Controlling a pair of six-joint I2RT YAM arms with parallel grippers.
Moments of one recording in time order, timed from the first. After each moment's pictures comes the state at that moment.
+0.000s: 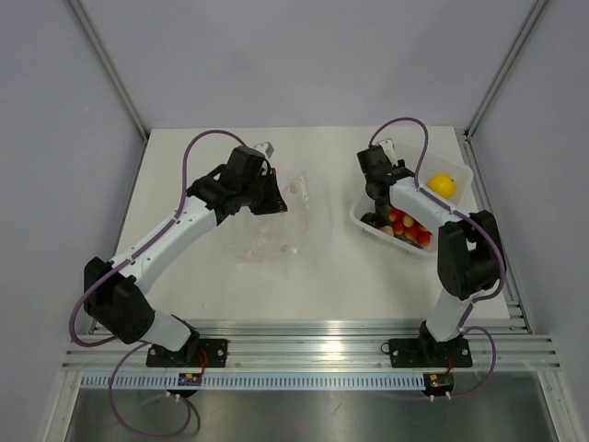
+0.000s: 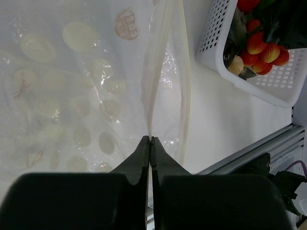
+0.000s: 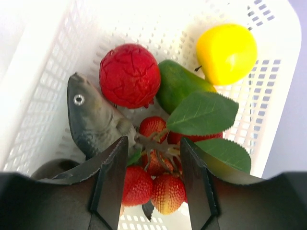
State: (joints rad) left arm -0.58 1.46 1.33 -0.64 0.13 -0.61; right arm 0.38 1.76 1.30 -0.51 0.68 0.08
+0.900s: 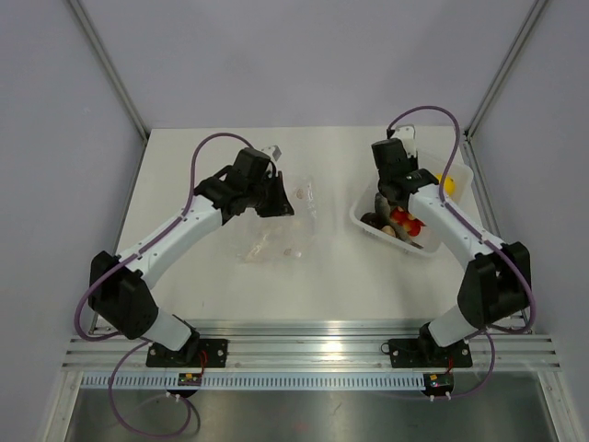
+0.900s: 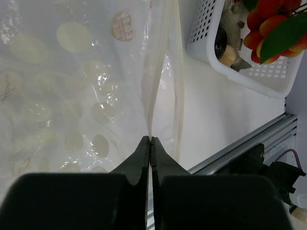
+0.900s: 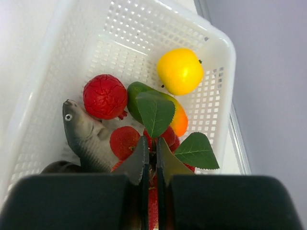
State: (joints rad) left arm -0.59 1.48 1.32 -0.61 0.18 -0.61; right arm 0.38 1.59 1.28 -0.48 0.77 0.11
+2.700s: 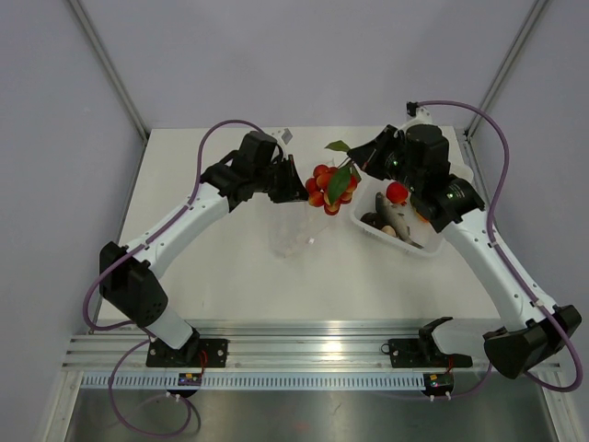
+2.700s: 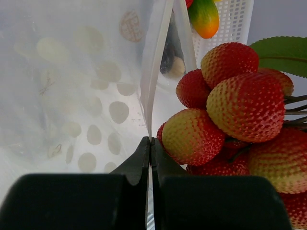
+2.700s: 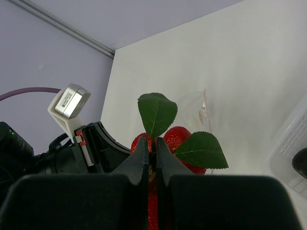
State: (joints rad) left arm -0.60 1.58 1.49 -0.58 0.30 -0.67; right arm 0.45 1.25 1.40 -0.41 -0.02 0.73
